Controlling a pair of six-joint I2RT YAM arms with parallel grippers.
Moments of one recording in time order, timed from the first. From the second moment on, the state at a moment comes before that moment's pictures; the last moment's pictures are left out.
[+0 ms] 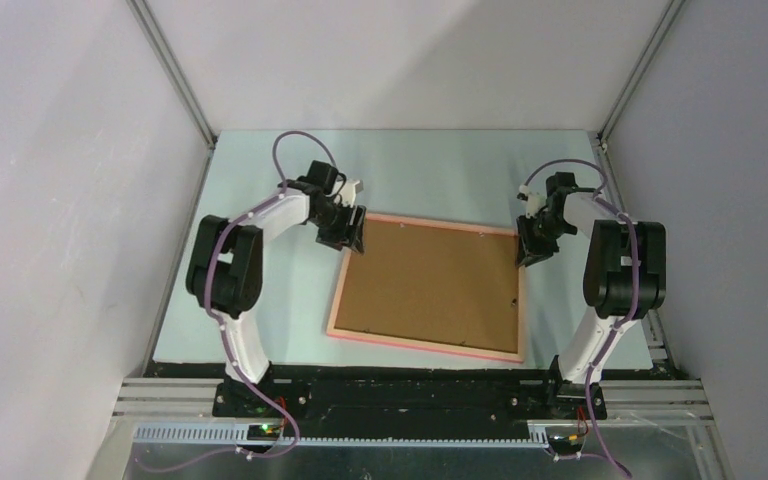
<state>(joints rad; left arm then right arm) -0.30 1.86 1.30 -0.64 0.36 -0.03 -0.07 1.84 1.20 -0.75 -0.30 -0.19</state>
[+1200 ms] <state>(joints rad) -0.34 1.96 1.34 -0.62 0.21 -0.13 -0.02 1.84 1.21 -0.75 -0.30 -0.19</state>
